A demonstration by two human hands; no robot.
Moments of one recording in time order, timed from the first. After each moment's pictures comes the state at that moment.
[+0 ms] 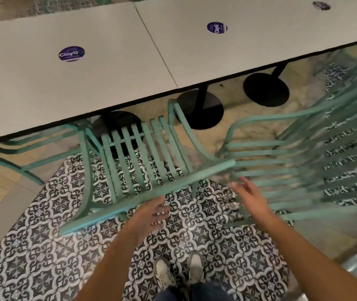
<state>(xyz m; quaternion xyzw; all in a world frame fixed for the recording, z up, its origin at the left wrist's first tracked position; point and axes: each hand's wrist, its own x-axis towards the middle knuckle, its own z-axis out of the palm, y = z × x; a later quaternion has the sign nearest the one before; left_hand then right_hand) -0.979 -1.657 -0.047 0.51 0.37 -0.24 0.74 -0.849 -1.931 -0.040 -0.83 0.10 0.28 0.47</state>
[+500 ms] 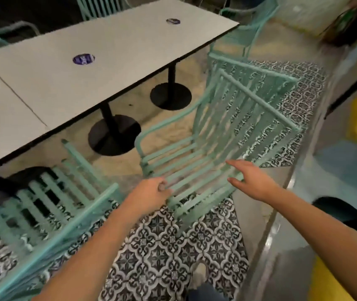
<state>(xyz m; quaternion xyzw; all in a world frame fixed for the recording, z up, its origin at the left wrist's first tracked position) -0.814 -1.918 0.037 0.91 -0.05 -0.27 0.30 -0.818 -2.232 0.033 -0.98 -0.05 0.13 0.18</state>
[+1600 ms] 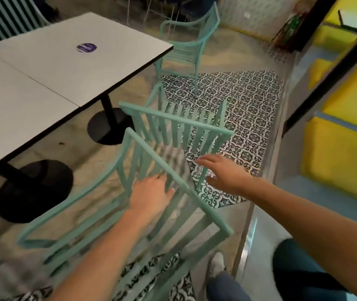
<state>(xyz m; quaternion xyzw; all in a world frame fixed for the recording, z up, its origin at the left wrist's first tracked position) -0.454 -2.351 0.039 0.97 -0.22 -0.11 0.09 -0.468 -2.586 0.063 -0.99 -0.12 0.10 0.06</state>
